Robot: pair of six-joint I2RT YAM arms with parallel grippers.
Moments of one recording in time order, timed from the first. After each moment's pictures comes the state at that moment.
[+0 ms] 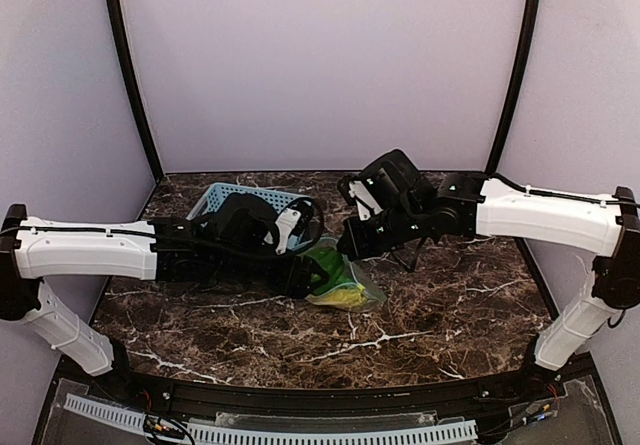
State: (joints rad) left arm -1.08 1.42 1.03 -0.28 -0.05 -0.47; right arm 1.01 1.57 1.34 -0.58 0.00 0.54
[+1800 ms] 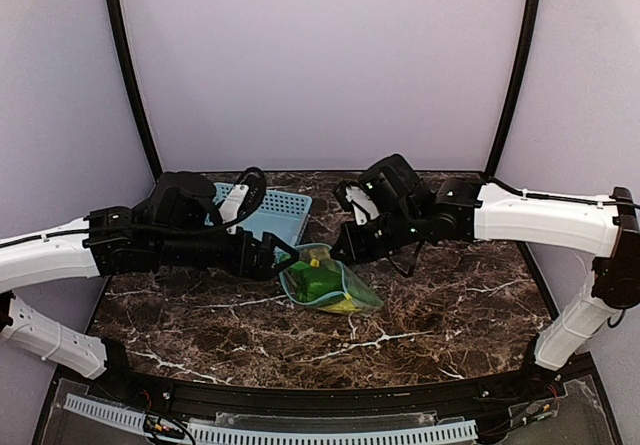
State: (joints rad) left arm -1.03 1.16 1.02 -0.41 -0.03 -0.54; right arm 1.01 1.57 1.30 -0.52 -0.09 0.57
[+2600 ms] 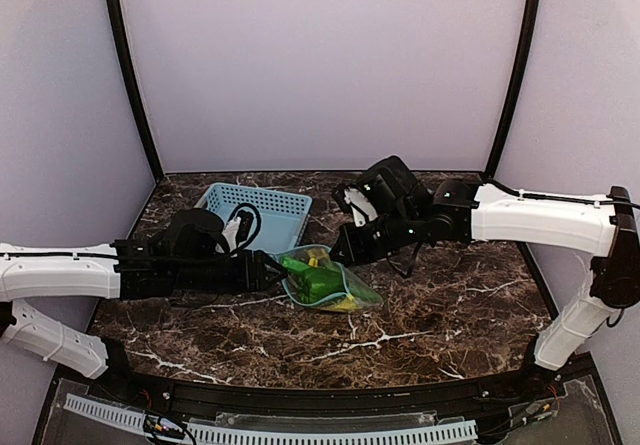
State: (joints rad) left arm -0.95 1.17 0.72 -0.15 0.02 -0.85; right arm 1.01 1.58 1.30 -0.52 -0.09 0.57
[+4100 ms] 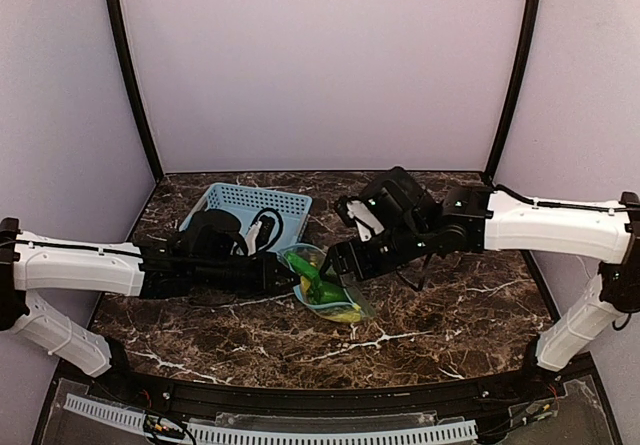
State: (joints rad) left arm -0.95 1.32 0.74 0.02 0.19 -0.90; right arm 1.07 1.51 1.25 -0.59 -0.05 0.55
